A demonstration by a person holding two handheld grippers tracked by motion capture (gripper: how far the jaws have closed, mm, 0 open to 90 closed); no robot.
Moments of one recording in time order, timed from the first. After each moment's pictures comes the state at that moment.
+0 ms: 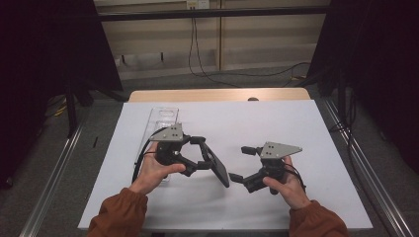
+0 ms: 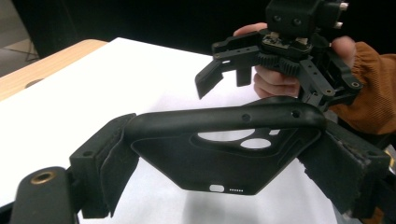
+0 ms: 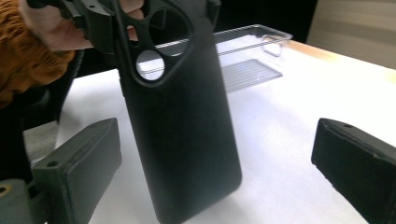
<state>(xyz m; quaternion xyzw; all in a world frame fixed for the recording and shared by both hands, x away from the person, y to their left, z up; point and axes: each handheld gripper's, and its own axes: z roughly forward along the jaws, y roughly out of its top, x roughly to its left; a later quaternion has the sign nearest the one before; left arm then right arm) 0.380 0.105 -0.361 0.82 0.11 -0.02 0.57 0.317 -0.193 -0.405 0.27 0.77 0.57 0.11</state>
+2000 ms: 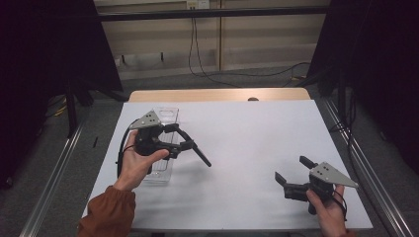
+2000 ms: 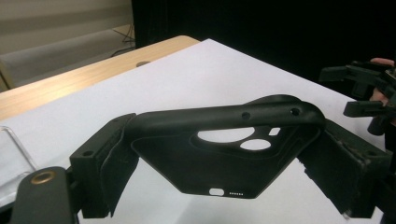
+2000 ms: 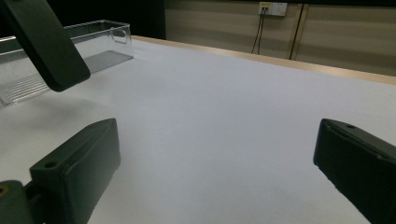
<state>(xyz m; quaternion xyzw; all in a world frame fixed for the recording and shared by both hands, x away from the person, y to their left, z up) 0.392 0.149 -0.338 0.79 0.27 0.07 0.54 0.251 -0.287 -0.427 0.45 0.67 0.50 0.30</state>
